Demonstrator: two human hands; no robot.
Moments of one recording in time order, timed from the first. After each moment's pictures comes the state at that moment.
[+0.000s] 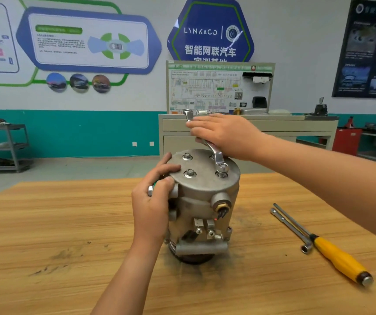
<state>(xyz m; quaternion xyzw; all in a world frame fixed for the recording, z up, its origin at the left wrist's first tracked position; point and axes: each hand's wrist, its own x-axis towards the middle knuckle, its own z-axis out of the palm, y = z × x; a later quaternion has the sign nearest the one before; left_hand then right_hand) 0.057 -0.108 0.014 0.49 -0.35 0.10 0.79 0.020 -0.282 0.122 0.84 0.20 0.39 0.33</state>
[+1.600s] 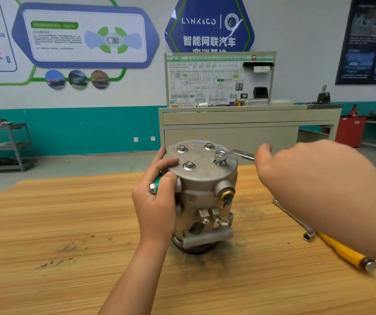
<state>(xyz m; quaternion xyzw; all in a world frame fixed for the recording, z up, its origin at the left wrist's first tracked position) 0.046 -0.113 0.008 0.50 -0.32 0.13 0.80 -0.094 -0.221 0.086 0.94 -0.18 0.24 0.18</state>
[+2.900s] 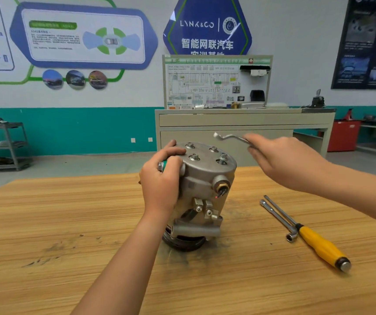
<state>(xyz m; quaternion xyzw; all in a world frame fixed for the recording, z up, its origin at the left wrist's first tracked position) 0.050 -0.145 0.030 0.54 -0.35 0.12 0.75 -0.085 -0.298 0.089 0.94 -0.10 0.30 0.14</state>
